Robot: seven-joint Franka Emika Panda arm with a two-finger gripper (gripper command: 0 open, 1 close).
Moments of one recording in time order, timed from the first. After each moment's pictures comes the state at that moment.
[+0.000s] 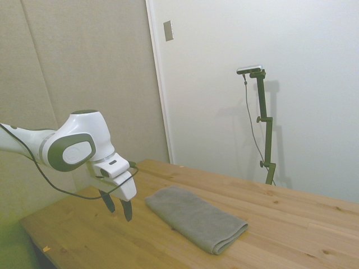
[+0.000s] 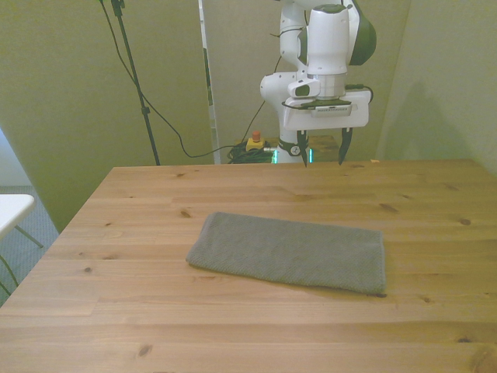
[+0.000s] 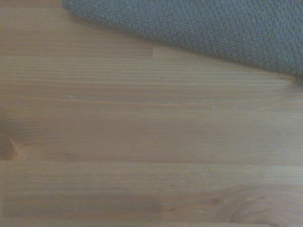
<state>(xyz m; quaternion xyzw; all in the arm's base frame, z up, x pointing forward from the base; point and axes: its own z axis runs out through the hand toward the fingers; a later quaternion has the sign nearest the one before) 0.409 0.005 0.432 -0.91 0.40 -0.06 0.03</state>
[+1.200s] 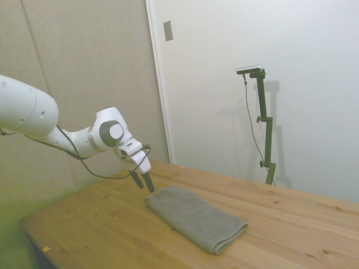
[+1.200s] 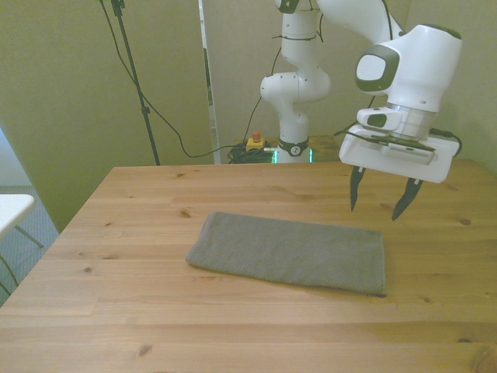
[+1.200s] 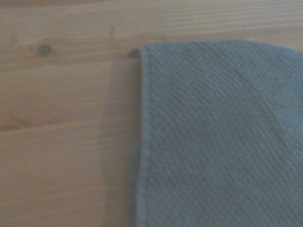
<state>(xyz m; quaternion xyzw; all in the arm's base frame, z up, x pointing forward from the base) 0.594 0.115 0.411 -0.86 0.49 -0.14 -0.05</state>
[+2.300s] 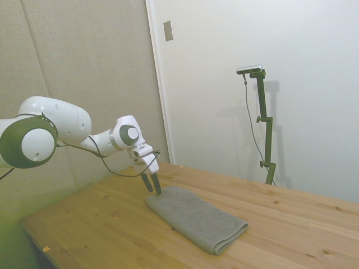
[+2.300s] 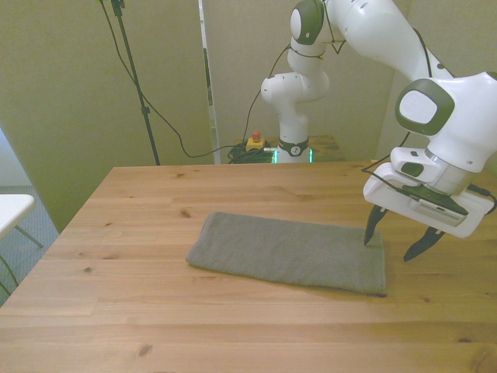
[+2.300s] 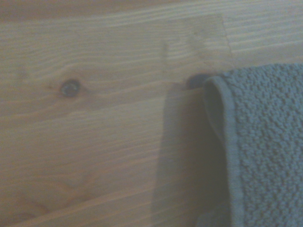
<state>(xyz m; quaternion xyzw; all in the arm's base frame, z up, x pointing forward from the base) 0.671 0.137 0.357 -0.83 0.52 -0.09 -0.14</state>
